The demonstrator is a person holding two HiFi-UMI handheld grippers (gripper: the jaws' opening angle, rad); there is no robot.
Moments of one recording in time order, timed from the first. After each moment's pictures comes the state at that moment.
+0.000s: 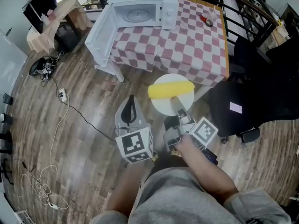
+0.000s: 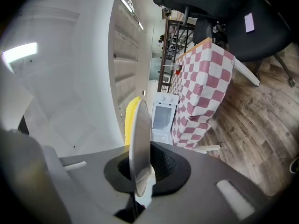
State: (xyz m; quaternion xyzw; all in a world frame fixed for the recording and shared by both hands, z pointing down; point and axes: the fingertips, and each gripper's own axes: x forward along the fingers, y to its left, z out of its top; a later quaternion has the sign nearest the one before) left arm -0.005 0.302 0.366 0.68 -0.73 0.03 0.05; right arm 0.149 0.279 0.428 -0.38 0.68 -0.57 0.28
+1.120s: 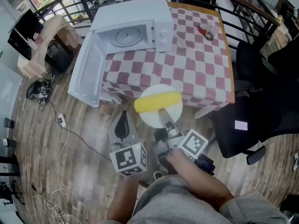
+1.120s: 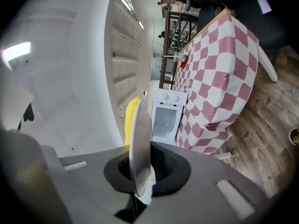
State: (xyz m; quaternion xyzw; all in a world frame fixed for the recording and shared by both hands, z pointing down) left arm -0.032 0.121 0.383 0.70 -0.71 0.05 0.06; right arm 0.104 0.103 0.436 -0.37 0.69 -0.55 0.29
